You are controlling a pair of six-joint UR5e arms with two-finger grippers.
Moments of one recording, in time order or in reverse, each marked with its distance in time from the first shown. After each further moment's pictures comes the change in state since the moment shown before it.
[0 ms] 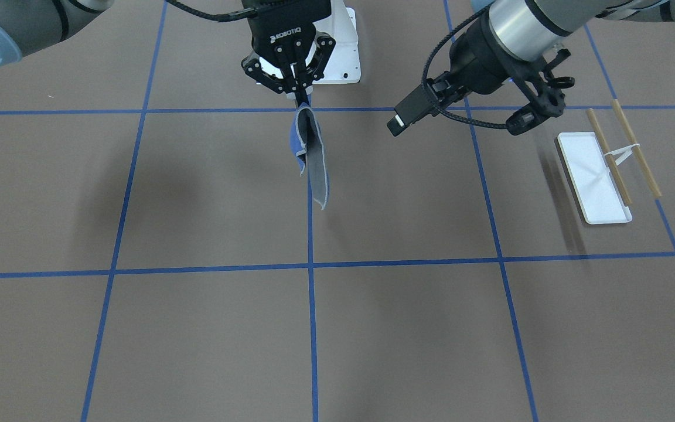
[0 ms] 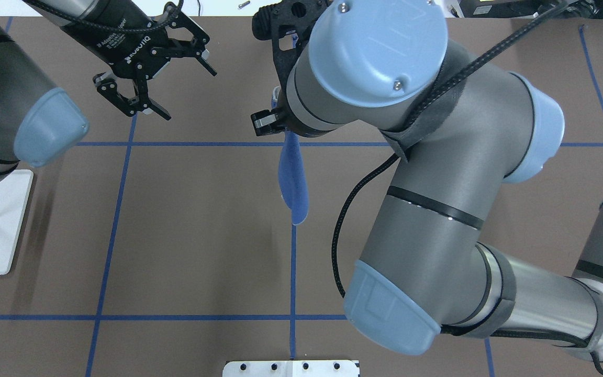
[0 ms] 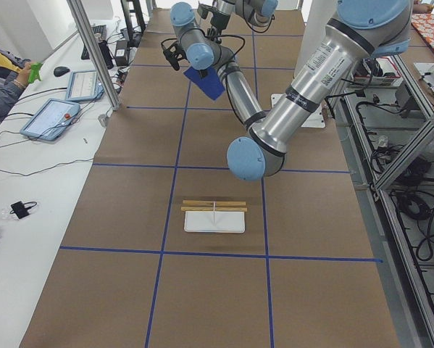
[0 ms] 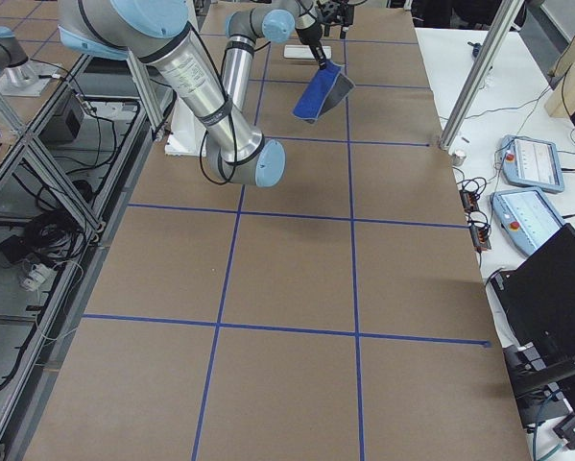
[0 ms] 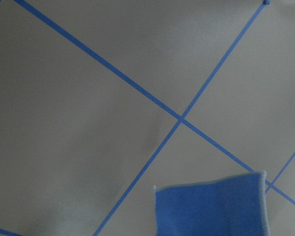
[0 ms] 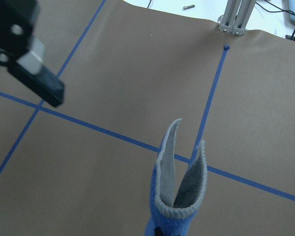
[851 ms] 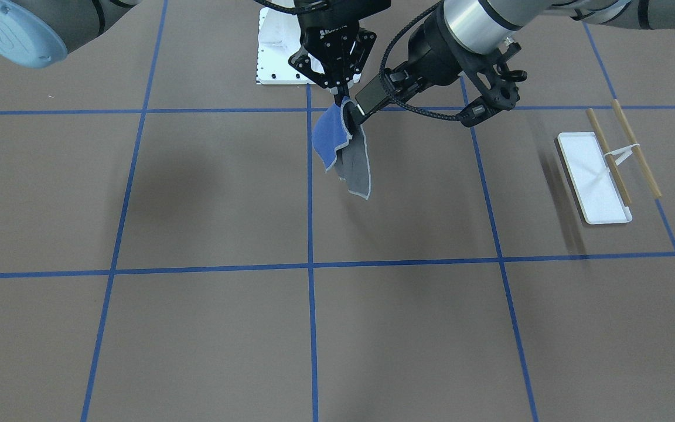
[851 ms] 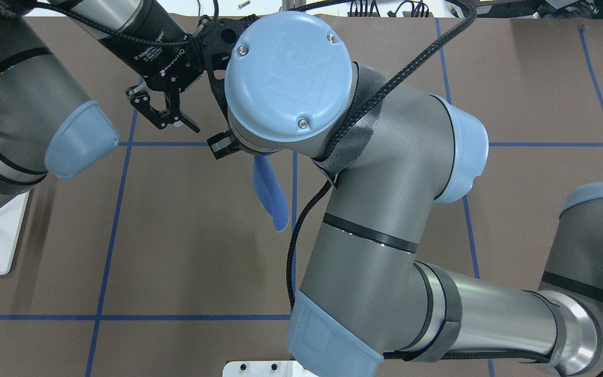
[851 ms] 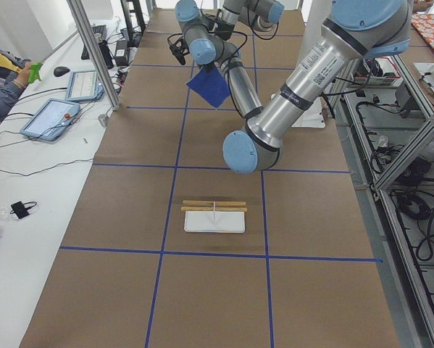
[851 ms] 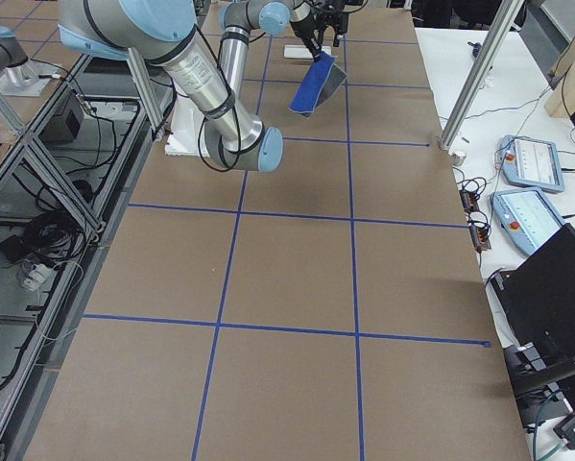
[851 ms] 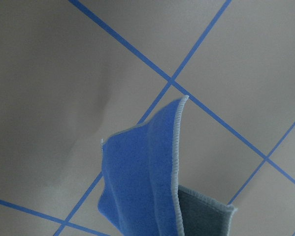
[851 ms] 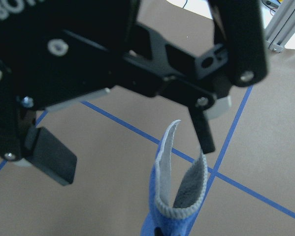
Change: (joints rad) left arm 0.046 -0.042 0.019 -0.009 0.015 -0.033; right arm -0.068 0.070 -0.073 -0.001 -0.065 -0.143
